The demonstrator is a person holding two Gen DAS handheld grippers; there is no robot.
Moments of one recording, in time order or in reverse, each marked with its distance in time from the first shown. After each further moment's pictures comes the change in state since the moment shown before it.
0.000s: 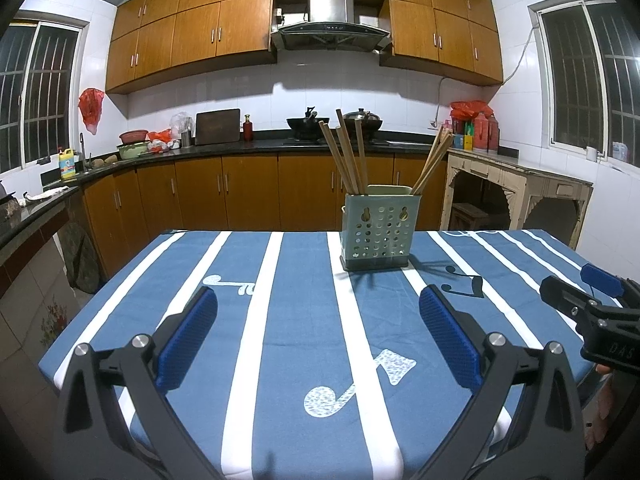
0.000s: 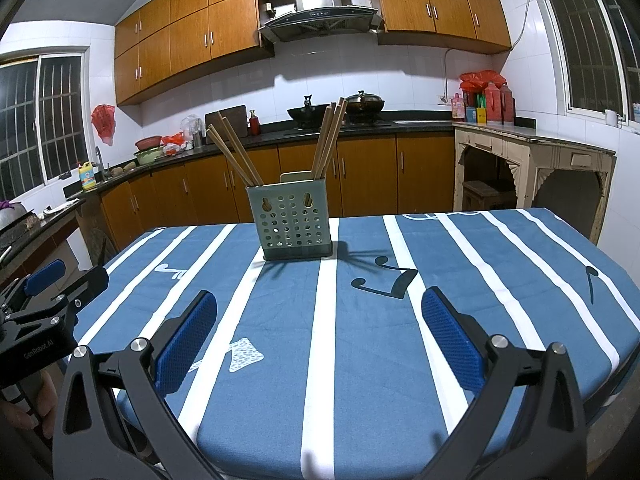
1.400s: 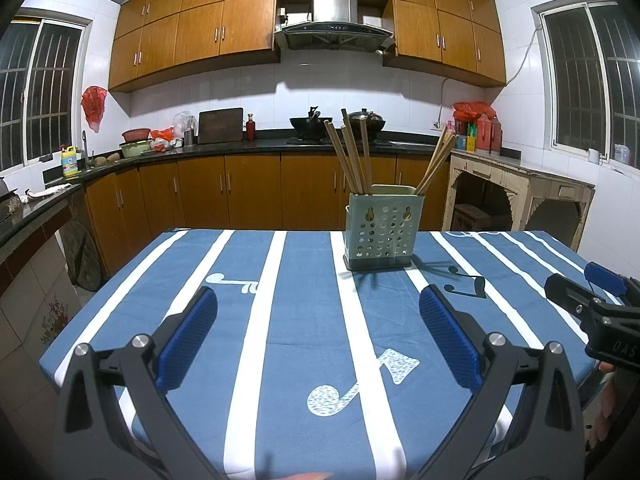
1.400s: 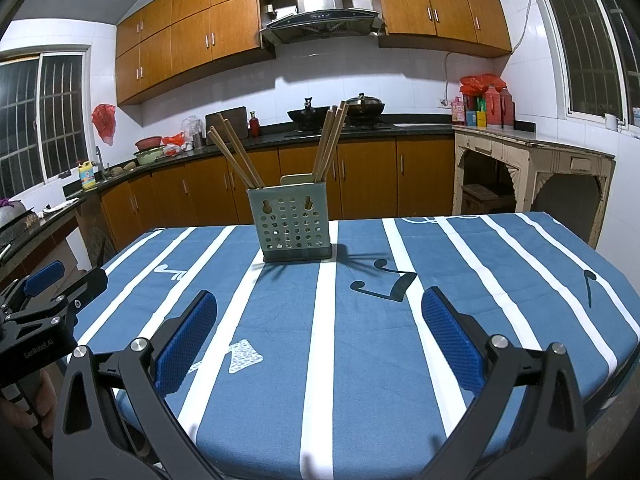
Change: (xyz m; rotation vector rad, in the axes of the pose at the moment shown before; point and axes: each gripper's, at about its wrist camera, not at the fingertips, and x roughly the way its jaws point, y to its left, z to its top) left arm 0.004 0.011 0.005 -0.009 -0.001 0.001; right arm 0.001 -0.001 -0.002 -0.005 -0.004 0.000
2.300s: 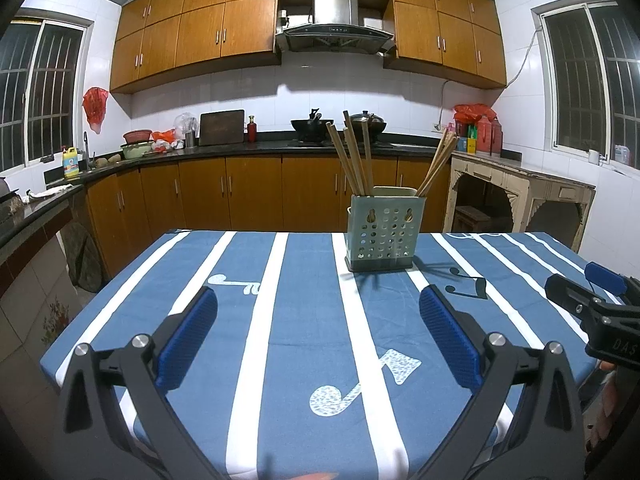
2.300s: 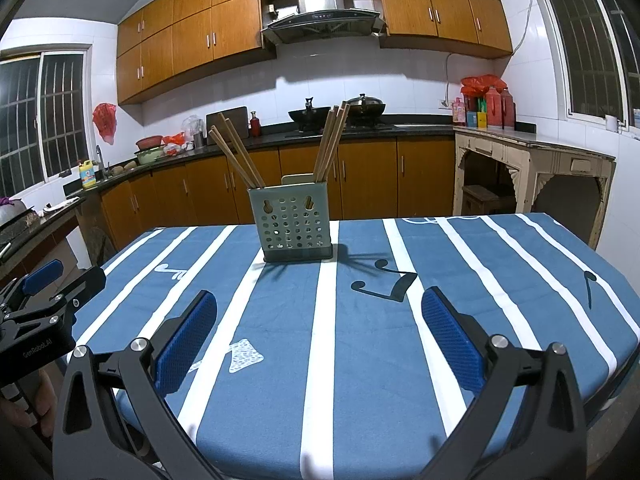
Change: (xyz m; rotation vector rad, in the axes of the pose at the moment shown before) left arm 0.001 0.001 -0.002 0.001 -0.002 0.001; right arm 0.001 0.000 -0.002 -0.002 -0.002 0.000
